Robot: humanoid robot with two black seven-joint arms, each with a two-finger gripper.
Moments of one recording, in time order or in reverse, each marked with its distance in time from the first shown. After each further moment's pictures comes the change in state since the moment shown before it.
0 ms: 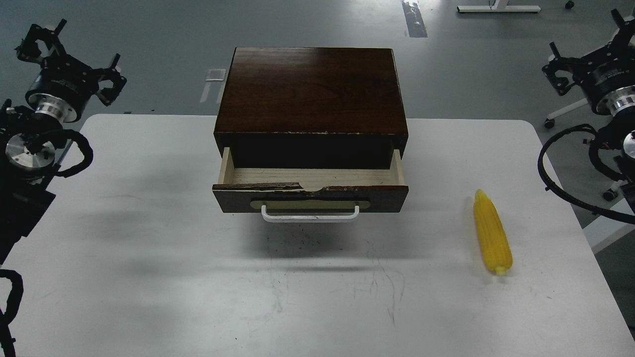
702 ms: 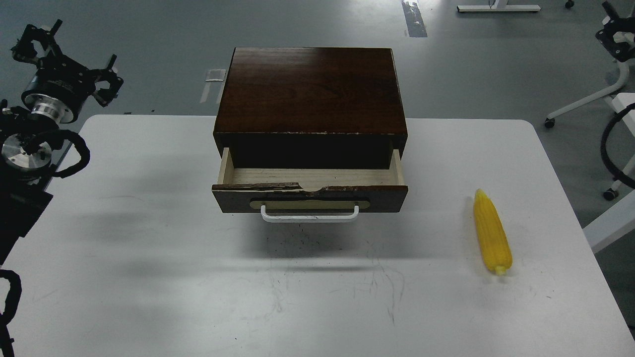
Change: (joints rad) left arm 0.001 -0.002 0.003 0.009 0.002 0.000 0.009; right arm 0.122 -0.272 -0.151 0.203 -0.189 0.000 0.007
